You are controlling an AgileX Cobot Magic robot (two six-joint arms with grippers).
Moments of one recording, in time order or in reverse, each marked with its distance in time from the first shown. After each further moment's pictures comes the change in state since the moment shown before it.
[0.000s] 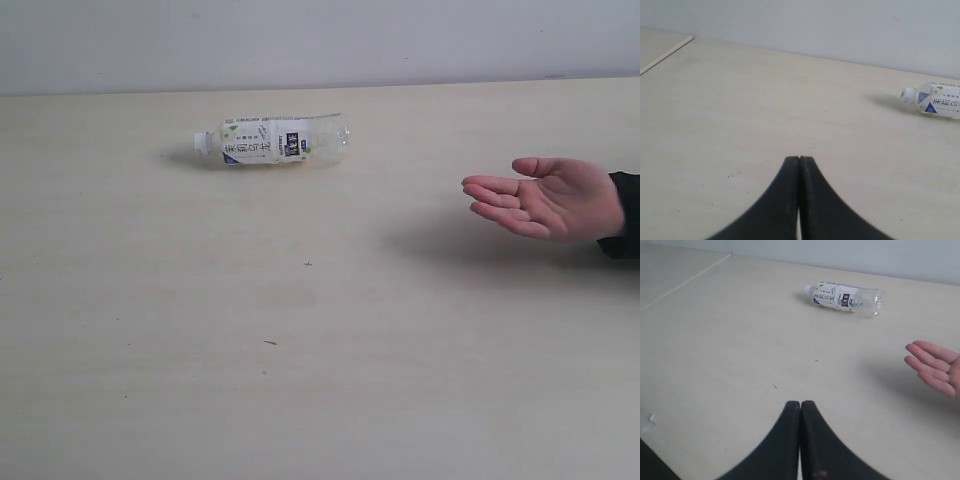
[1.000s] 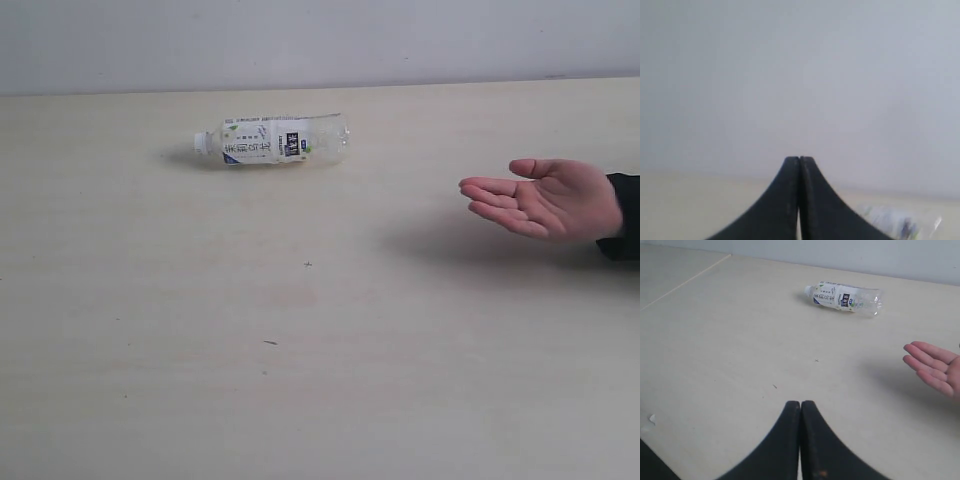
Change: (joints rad) left arm 0.000 0.000 0.002 0.030 -0.482 -0.053; right arm 0.000 0.000 0.000 0.000 0.000 0.002
